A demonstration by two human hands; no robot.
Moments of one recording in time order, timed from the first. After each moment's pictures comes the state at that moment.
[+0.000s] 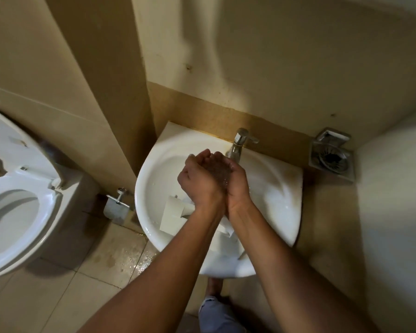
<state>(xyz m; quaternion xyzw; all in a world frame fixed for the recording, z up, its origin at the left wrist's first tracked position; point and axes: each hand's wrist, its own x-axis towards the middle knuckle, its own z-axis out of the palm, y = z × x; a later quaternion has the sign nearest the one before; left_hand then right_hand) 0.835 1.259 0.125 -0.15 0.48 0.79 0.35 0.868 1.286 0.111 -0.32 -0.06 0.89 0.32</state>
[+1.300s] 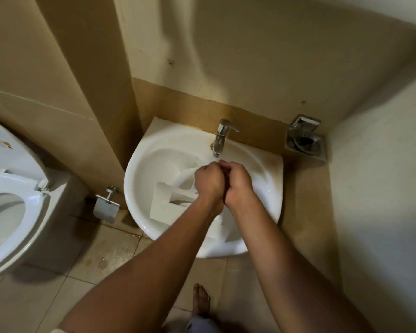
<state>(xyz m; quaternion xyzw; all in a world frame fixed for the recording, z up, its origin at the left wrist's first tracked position) 0.876 1.236 0.124 0.01 0.66 0.56 0.49 0.918 1.268 0.117 -0.55 -0.13 0.76 0.32</state>
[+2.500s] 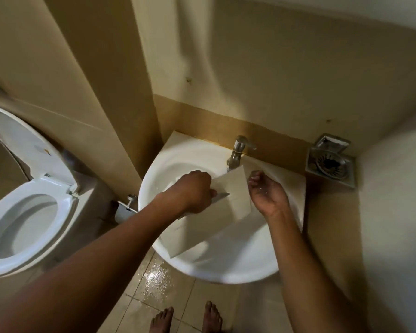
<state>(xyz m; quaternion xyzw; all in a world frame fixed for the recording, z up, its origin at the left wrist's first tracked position) 0.795 1.233 0.147 0.58 0.77 0.00 0.26 0.966 1.360 0.055 -0.30 0.02 0.89 0.34</state>
